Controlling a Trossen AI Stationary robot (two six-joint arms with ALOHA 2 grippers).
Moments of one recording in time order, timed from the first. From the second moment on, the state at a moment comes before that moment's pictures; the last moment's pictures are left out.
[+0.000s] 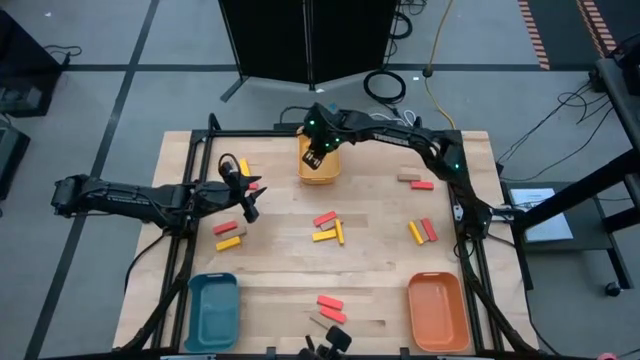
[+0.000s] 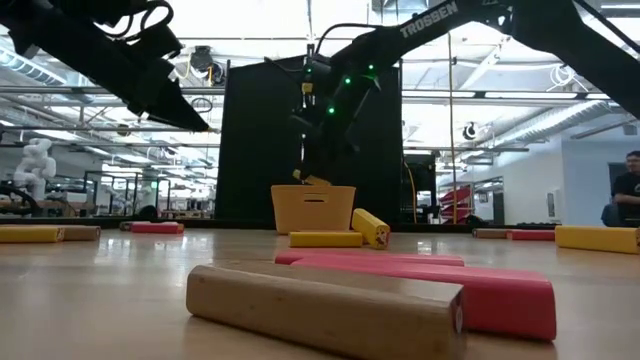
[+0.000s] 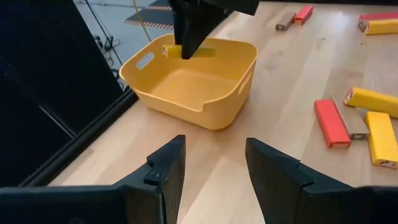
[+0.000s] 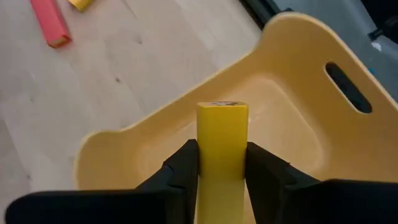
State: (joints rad) left arm 0.02 0.78 0.40 -0.12 -0.53 -0.11; right arm -0.47 2.21 1.95 -0.74 0.00 0.12
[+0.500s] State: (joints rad) left arm 0.02 0.78 0.40 -0.12 -0.53 -0.12; right arm -0.47 2.20 1.95 -0.74 0.05 0.11
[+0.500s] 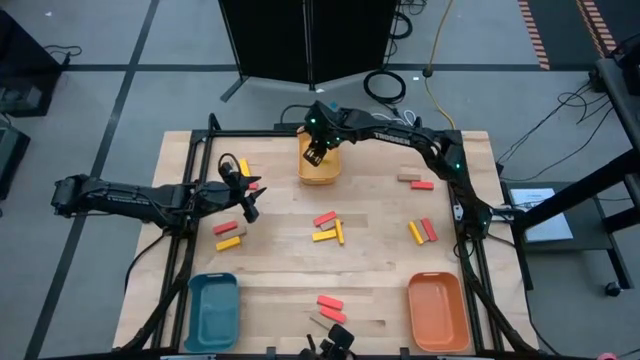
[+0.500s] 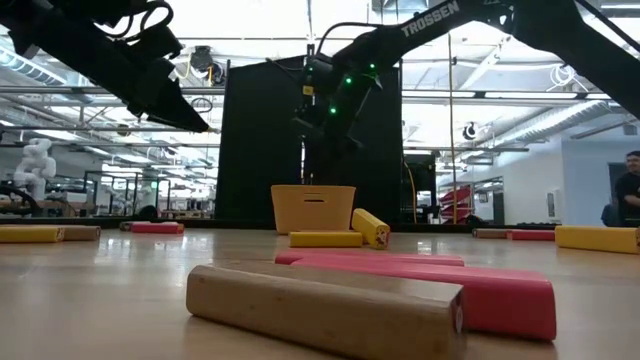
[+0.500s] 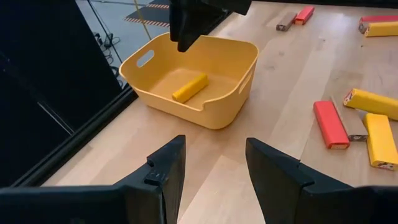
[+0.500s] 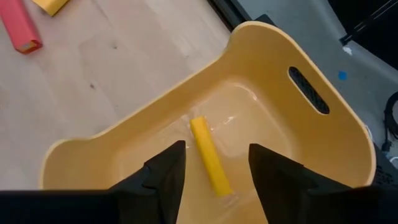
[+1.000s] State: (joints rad) left arm 0.02 0.78 0.40 -0.11 -0.53 -0.12; right arm -0.32 2.08 1.97 -0.95 0.05 0.03
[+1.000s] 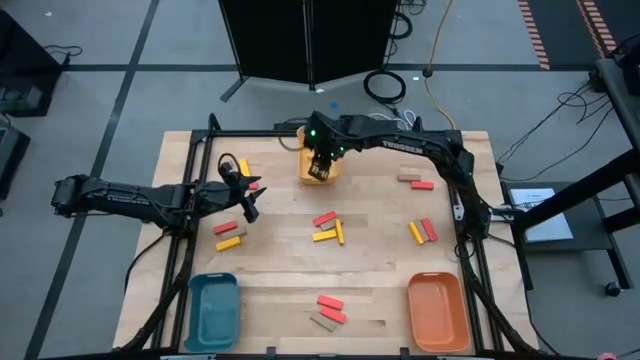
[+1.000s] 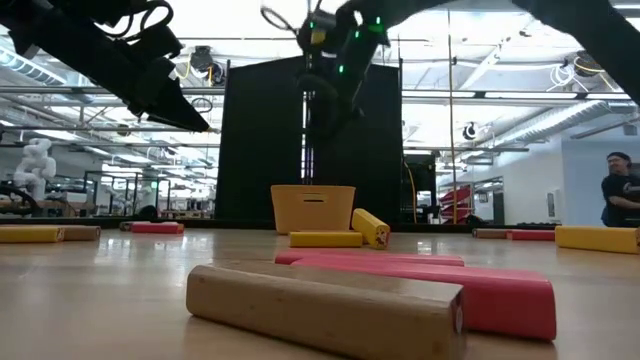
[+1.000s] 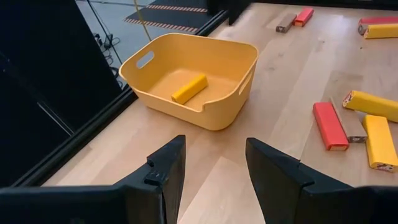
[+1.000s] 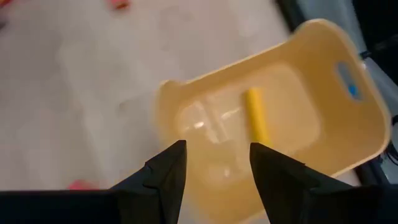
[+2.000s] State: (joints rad) left arm 0.02 0.78 0.40 -0.11 -0.53 -0.15; right arm 0.06 2.08 1.68 -0.73 0.05 -0.17
